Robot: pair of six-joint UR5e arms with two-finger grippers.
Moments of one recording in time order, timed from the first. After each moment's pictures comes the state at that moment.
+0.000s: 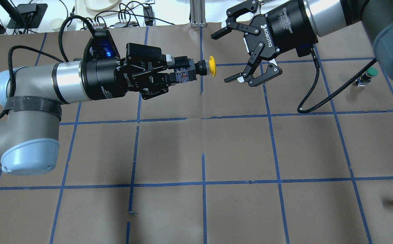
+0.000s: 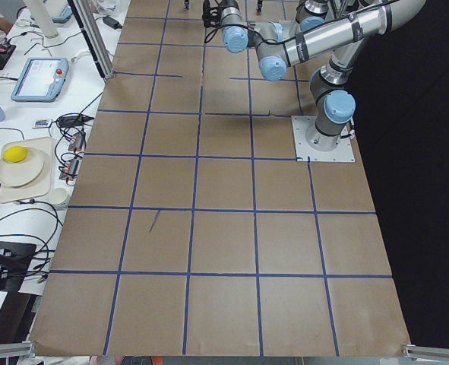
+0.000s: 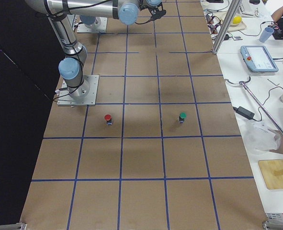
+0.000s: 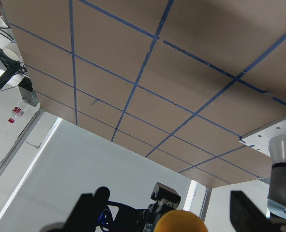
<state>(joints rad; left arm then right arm) -1.46 -1.45 -2.12 -1.05 0.05 -0.12 1.51 -1.62 1.67 -1.54 -0.59 0.99</state>
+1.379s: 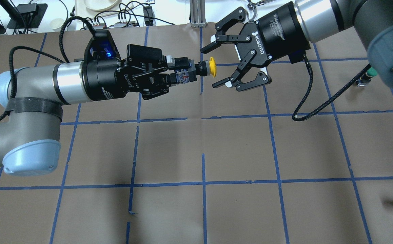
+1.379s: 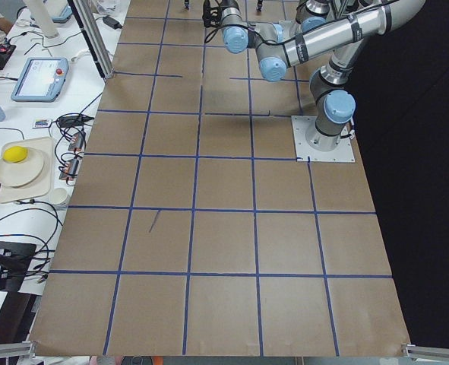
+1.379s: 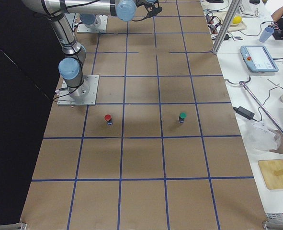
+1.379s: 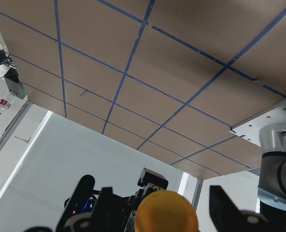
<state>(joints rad) -1.46 -1.45 -2.12 -1.03 0.05 -0.12 1.54 -1.63 1.68 -1.51 -0.59 1.00</state>
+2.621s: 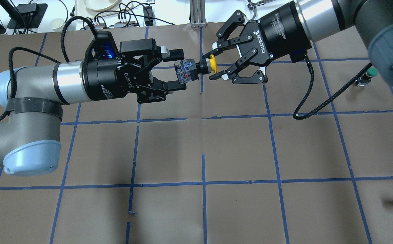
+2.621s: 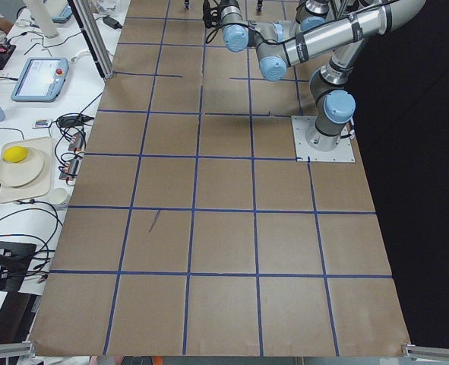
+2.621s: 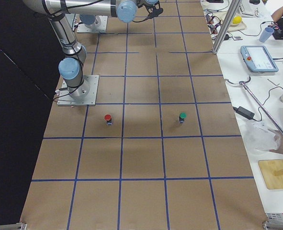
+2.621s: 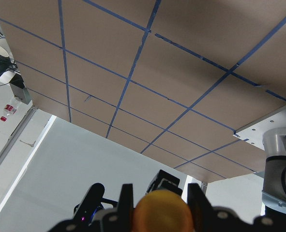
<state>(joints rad) -1.45 -1.45 -2.12 -1.00 0.06 -0.23 1.51 -1.62 1.67 -1.52 -0.60 0.99</state>
